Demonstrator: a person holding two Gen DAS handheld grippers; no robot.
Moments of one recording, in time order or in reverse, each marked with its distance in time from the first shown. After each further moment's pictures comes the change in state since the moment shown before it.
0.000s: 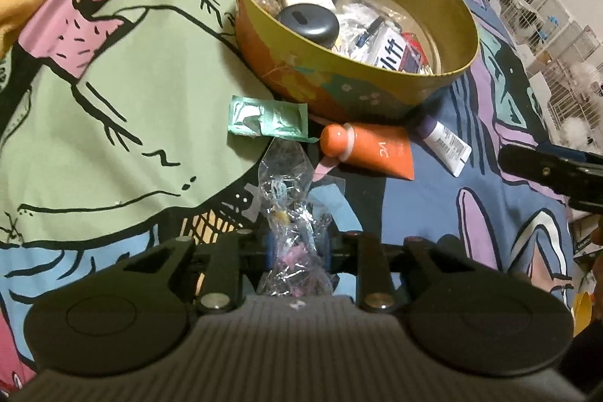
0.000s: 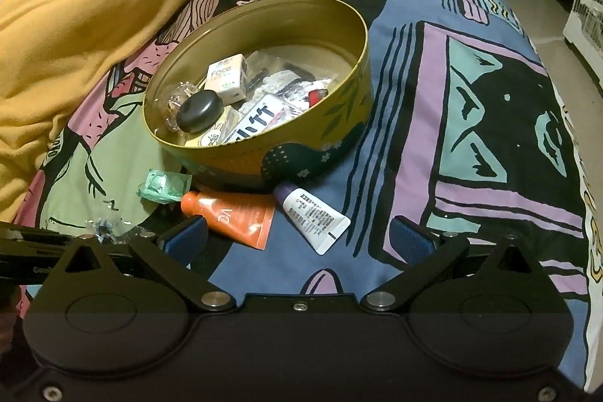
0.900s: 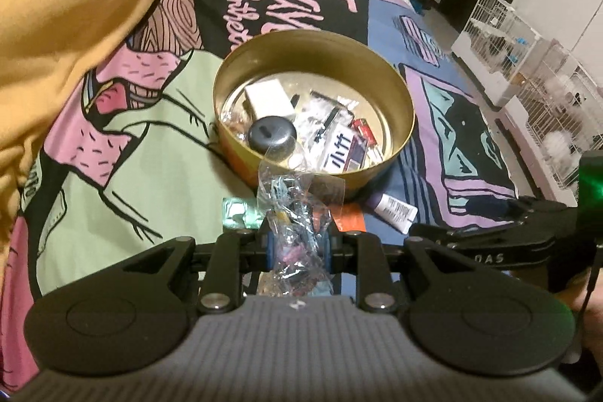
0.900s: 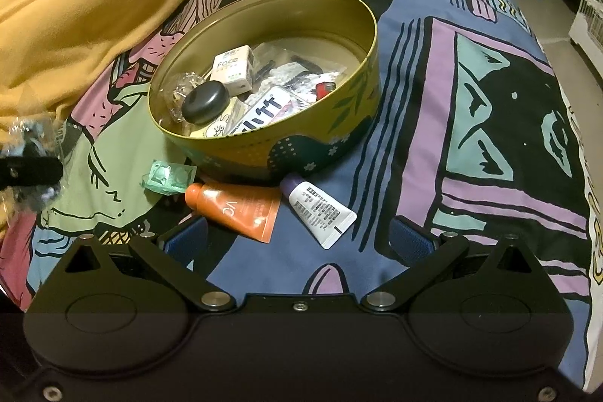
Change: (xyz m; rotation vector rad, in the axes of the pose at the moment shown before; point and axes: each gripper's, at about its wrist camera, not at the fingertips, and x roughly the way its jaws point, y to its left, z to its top) left arm -0.089 -0.032 0.033 0.114 -0.190 -0.007; right arm 0.003 0.003 -0.001 -0.015 0.020 0.010
